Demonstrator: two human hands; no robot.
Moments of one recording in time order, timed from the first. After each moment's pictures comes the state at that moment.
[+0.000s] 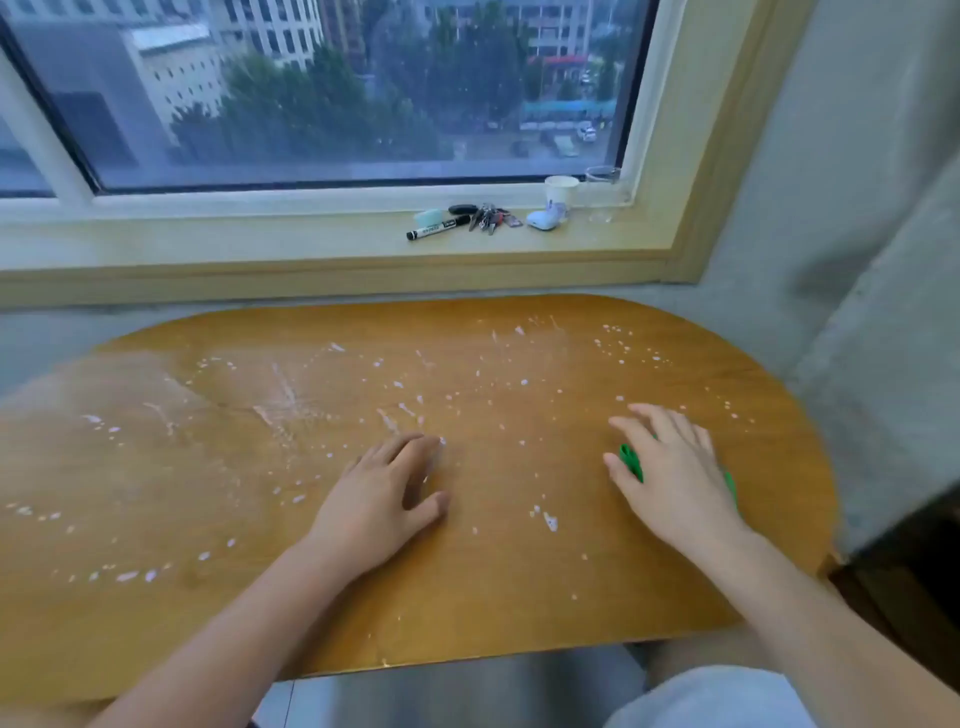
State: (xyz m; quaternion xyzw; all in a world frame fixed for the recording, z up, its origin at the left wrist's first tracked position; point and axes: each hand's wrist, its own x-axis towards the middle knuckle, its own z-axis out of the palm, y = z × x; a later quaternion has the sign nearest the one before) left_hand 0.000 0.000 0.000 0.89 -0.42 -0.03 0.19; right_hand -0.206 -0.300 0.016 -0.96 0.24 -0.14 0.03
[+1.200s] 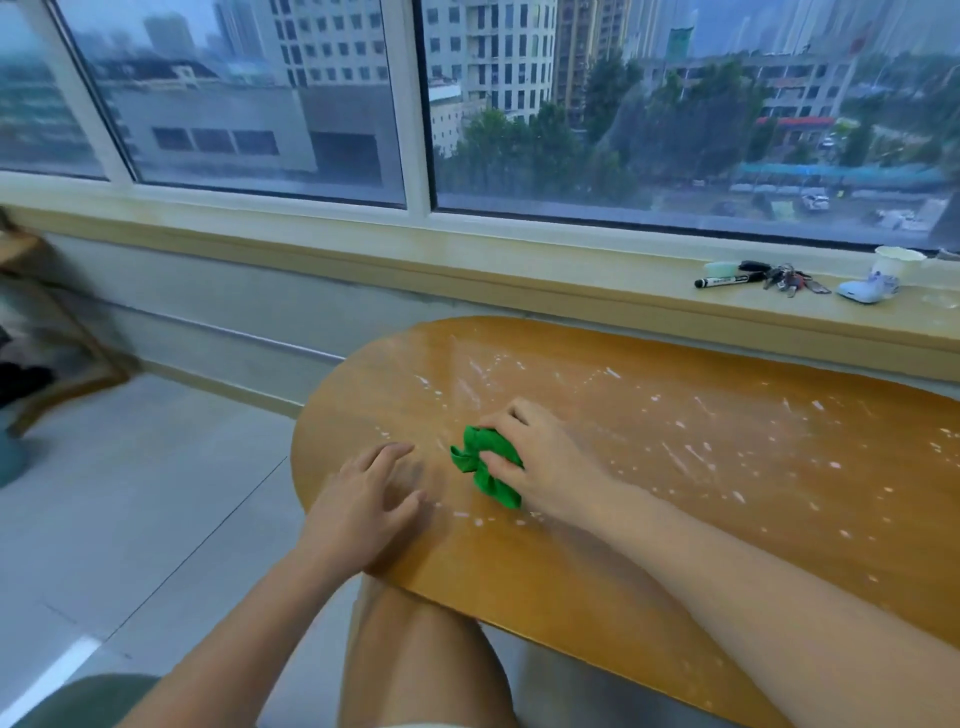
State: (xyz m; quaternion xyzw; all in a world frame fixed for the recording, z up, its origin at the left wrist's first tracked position) left_hand 0.069 0.331 0.005 0.96 -0.16 0.07 0.23; right_hand 0.057 0.057 0.045 -0.95 -0.19 -0.14 0.21
